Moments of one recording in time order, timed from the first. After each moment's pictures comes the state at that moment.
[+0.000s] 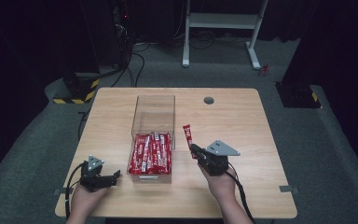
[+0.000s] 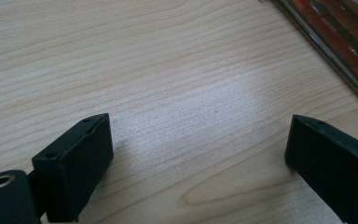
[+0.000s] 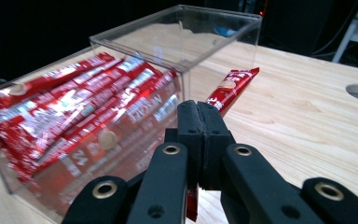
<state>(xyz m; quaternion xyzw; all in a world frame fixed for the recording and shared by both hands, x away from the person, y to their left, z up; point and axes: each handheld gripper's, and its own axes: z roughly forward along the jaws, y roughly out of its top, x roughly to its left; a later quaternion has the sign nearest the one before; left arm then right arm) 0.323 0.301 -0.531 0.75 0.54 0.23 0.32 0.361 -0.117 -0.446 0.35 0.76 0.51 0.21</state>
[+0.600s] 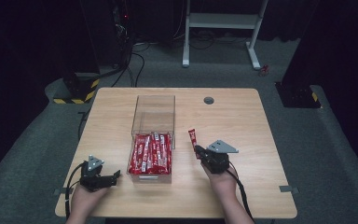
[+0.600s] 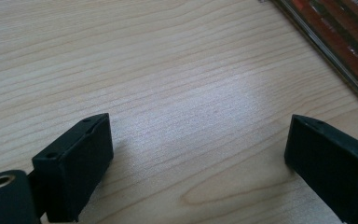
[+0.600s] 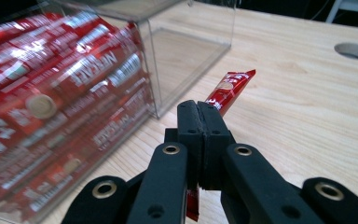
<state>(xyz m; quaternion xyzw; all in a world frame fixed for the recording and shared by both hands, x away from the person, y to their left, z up) 0.323 0.301 -0.531 0.75 0.54 0.23 0.32 0.380 -0.125 -0.476 0.39 0.76 0.47 0.20</state>
